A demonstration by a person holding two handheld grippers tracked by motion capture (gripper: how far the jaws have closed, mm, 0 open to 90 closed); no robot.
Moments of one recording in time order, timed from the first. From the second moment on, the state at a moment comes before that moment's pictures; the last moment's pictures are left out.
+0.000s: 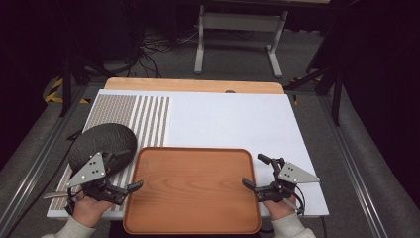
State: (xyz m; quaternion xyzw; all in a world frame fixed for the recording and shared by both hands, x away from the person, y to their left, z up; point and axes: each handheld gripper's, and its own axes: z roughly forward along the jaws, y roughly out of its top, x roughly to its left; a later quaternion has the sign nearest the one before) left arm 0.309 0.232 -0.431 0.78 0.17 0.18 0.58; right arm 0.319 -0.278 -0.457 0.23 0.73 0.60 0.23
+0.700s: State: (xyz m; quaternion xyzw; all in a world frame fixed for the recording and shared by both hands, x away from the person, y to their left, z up) left arm 0.314 0.242 -0.407 0.85 0.14 0.13 0.49; right arm 0.319 -0.277 -0.457 0.23 0.73 0.60 0.22
